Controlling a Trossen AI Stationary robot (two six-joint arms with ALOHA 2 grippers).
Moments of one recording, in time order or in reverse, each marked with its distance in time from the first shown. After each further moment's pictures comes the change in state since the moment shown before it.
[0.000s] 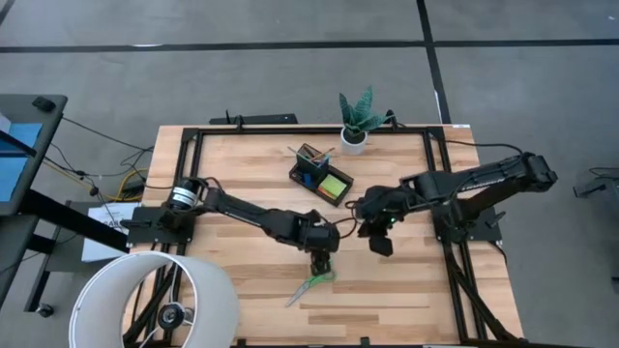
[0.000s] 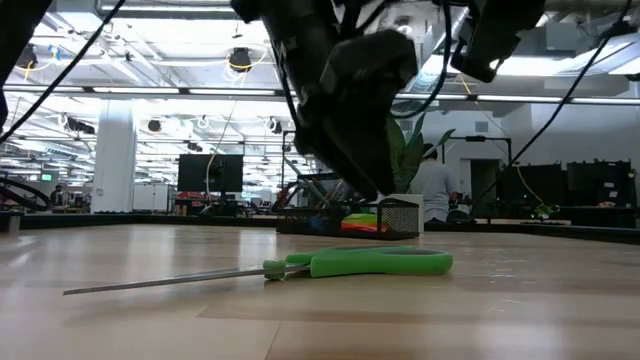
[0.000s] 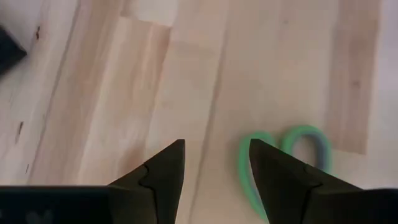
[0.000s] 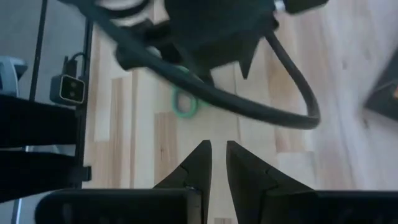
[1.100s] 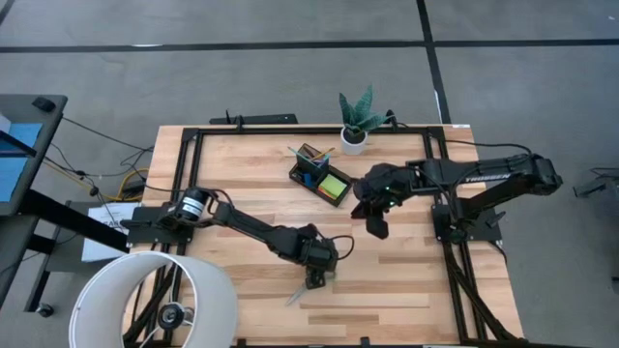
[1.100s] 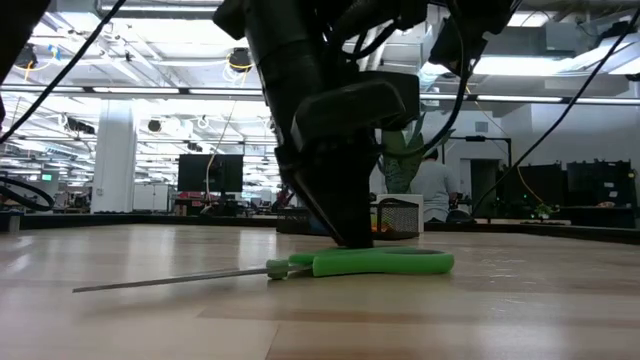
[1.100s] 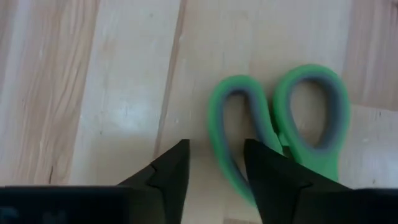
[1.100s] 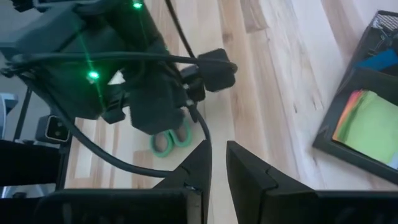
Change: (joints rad) left arm -0.082 0.127 0.005 -0.023 -0.008 -0.045; right arm -0.132 -0.054 -0.001 0.071 -0.001 -0.094
